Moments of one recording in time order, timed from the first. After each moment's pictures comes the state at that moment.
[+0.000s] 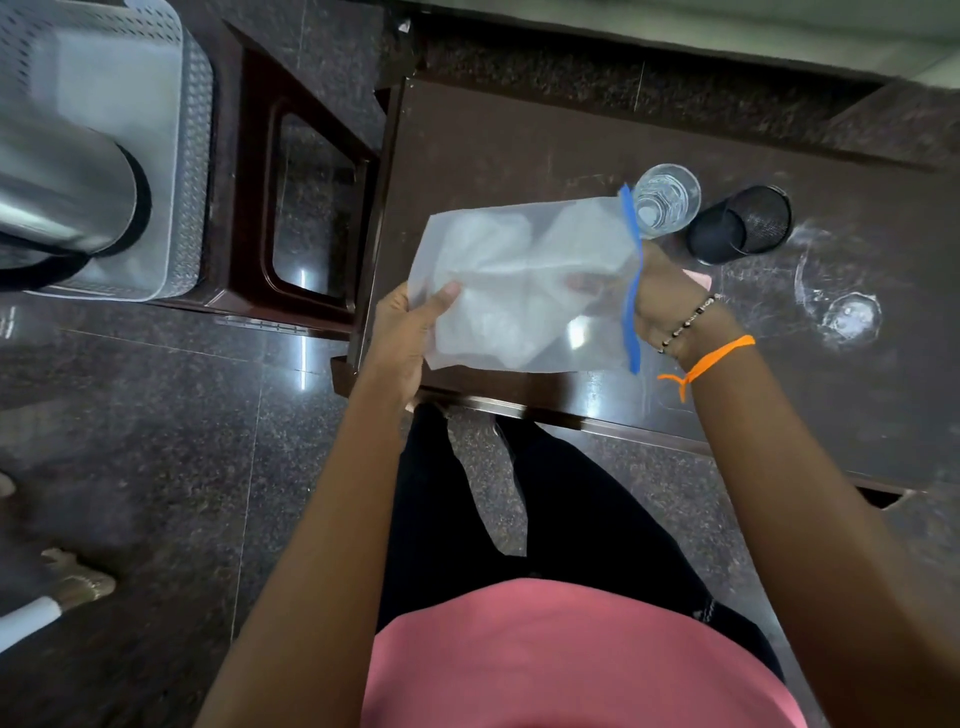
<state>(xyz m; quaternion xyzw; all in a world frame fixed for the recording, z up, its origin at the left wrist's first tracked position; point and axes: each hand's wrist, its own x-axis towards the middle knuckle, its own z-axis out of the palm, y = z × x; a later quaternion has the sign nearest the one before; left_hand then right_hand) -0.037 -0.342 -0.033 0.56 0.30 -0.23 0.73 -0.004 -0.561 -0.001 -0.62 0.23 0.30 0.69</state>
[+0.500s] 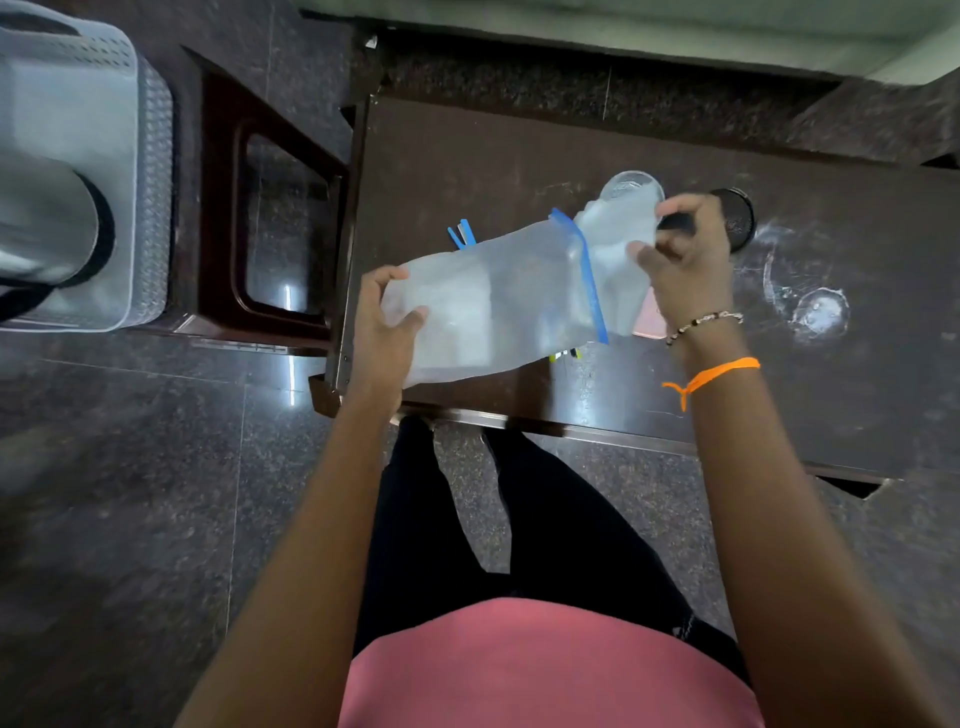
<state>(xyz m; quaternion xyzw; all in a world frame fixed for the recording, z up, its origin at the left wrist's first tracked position) -0.033 -0.354 -0.041 0.72 0.26 -0.17 0.62 -0.011 -0.608 -0.002 -0.76 0.30 0.05 0.58</state>
